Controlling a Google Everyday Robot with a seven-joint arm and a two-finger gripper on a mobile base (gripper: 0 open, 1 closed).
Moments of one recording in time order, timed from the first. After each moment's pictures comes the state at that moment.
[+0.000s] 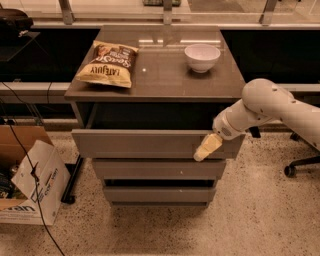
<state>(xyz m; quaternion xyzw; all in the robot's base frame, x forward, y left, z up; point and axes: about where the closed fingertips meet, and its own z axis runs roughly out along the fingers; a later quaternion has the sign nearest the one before) 0.636 -0.174 0.670 -0.48 0.83 0.13 0.24</state>
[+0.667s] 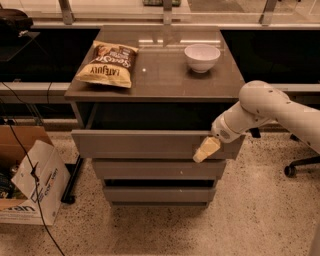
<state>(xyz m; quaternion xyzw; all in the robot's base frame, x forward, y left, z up) 0.626 -0.171 0.652 -0.49 0.84 0.15 0.20</state>
